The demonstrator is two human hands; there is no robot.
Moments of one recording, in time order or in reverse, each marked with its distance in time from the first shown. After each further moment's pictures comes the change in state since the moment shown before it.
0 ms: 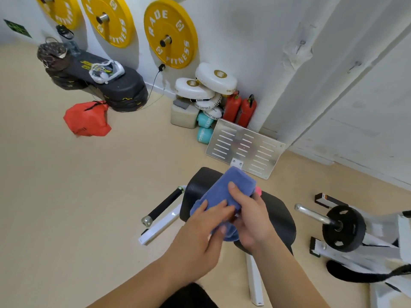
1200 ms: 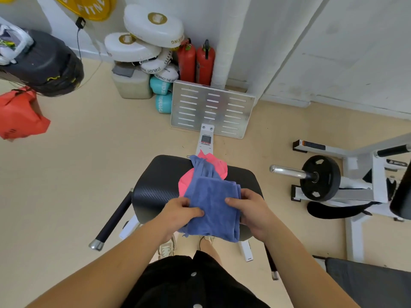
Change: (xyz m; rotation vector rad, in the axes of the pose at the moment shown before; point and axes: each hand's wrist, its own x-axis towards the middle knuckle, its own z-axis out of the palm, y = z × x) left_hand 0.162 -0.121 0.130 -0.175 -0.394 -1.030; right_hand 0.131 -0.043 -0.191 -0.274 0.157 0.246
